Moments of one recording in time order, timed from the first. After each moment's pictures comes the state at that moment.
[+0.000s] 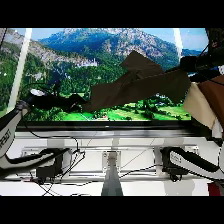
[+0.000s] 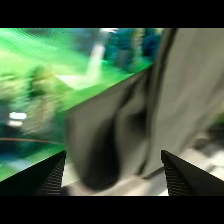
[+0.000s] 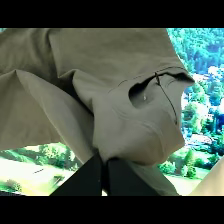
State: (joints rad) left arm 0.07 -1.40 0.65 0.59 -1.02 -1.17; right arm -0.13 -1.22 1.46 -1.36 1.38 1.35
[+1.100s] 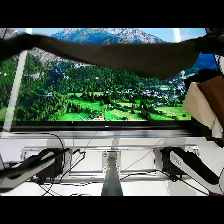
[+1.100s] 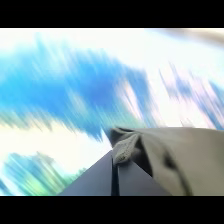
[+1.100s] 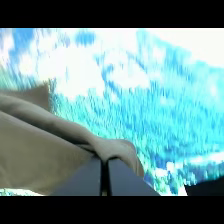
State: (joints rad) left arm 0.26 -1.11 1.29 0.72 -0.78 -0.94; right arm -0.13 -1.02 1.46 -1.34 1.07 1.34
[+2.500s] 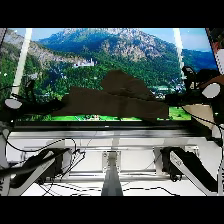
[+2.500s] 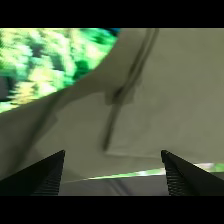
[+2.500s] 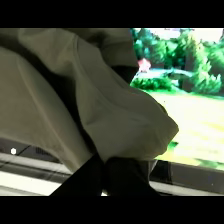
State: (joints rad) left arm 0.32 -1.00 0.54 0.96 -0.98 -1.14; right arm -0.13 -0.92 0.80 -1.25 1.21 1.35
